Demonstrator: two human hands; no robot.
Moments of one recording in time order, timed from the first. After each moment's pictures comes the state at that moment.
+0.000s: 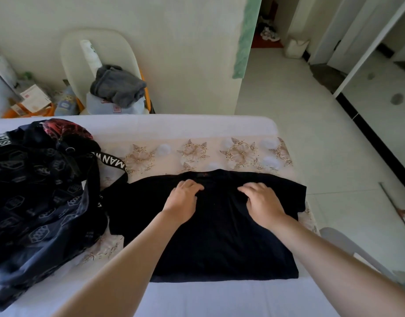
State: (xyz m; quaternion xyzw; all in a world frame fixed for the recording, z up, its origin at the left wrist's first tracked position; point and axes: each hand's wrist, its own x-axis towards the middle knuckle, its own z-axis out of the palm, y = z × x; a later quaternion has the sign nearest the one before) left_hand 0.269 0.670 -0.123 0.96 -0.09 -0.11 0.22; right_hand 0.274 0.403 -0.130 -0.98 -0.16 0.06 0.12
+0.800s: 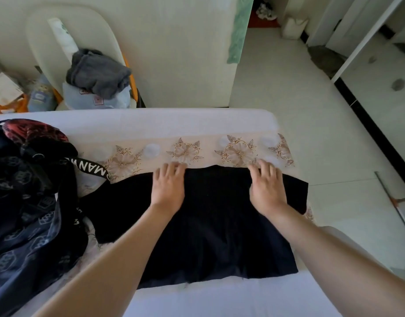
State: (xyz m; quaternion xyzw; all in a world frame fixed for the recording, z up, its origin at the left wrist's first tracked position) left_hand 0.337 0.678 -0.148 1.00 -0.05 0.02 0.08; right_hand 0.343 0.393 -0.152 -0.99 -0.09 -0.05 -0.03
